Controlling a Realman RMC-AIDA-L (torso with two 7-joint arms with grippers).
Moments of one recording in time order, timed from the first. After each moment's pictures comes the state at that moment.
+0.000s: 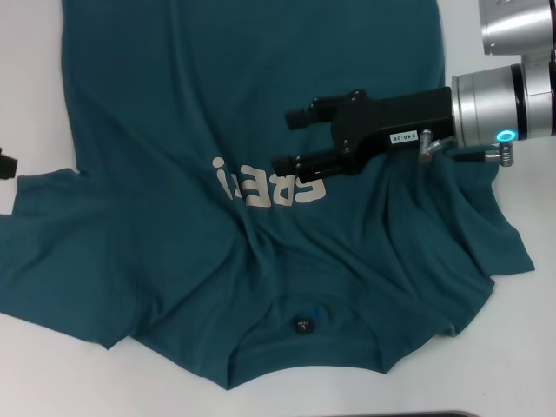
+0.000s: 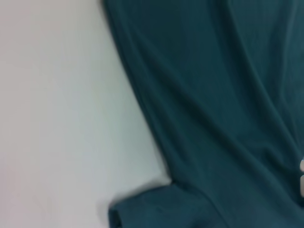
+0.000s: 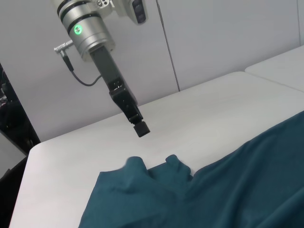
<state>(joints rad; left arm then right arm) -0.76 -1.78 -2.59 -0.66 -0.42 1.69 -2.44 0.73 2.06 -0.93 -0.48 -1.93 -1.43 1.43</state>
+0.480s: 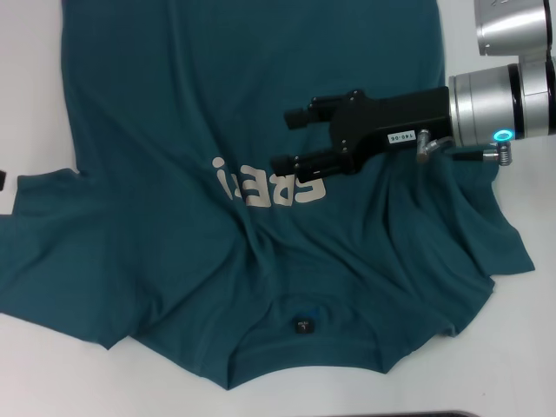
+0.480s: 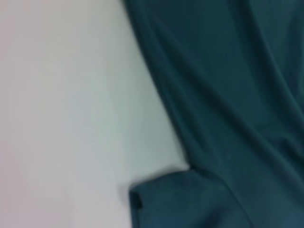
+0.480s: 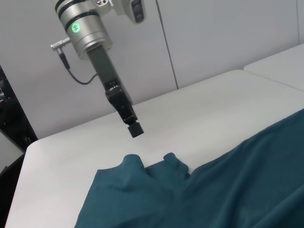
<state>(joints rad) -0.76 -1.78 -2.57 -0.66 -0.39 1.69 -2.46 0.74 2.06 -0.94 -0.48 -1.93 -1.42 1.43</state>
